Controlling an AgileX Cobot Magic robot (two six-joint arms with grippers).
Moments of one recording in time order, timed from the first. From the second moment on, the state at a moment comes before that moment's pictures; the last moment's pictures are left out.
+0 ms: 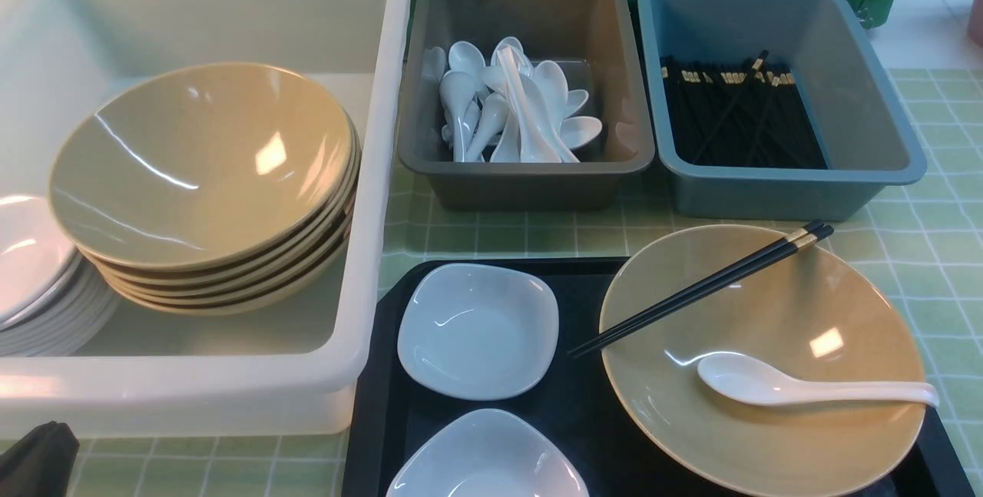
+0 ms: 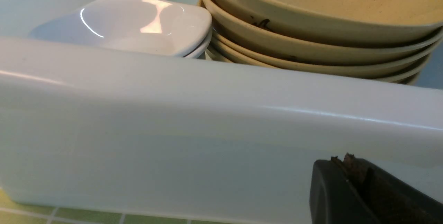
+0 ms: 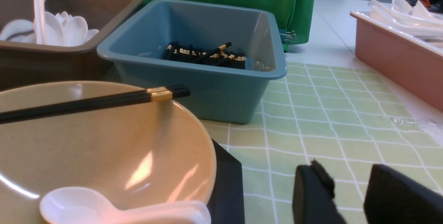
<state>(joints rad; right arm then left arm) -0.02 -0.02 0.03 -0.19 0.05 0.13 0.01 -0.02 0.03 -0.03 0.33 -0.04</state>
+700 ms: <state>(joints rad) -0.02 -0.02 0.03 -0.19 -0.01 0.14 0.01 -0.02 0.03 0.06 0.17 0.00</state>
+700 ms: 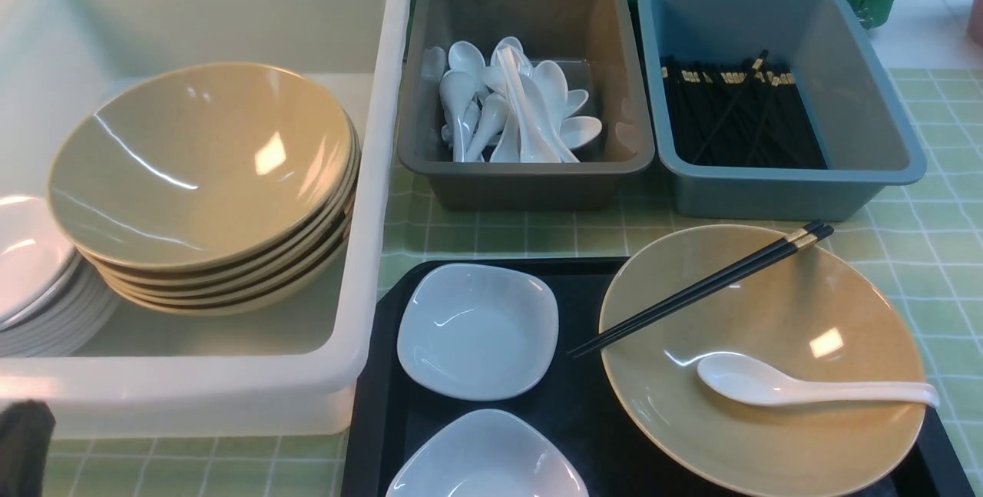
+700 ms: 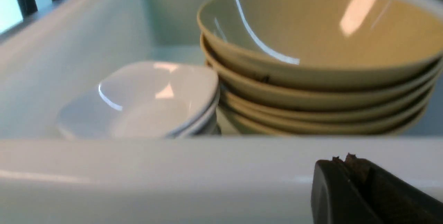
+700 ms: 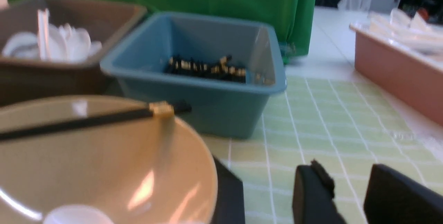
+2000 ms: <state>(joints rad) 0.01 0.61 -0.75 -0.12 0.34 0.20 -0.05 0.37 -0.67 0.01 0.49 -0.33</state>
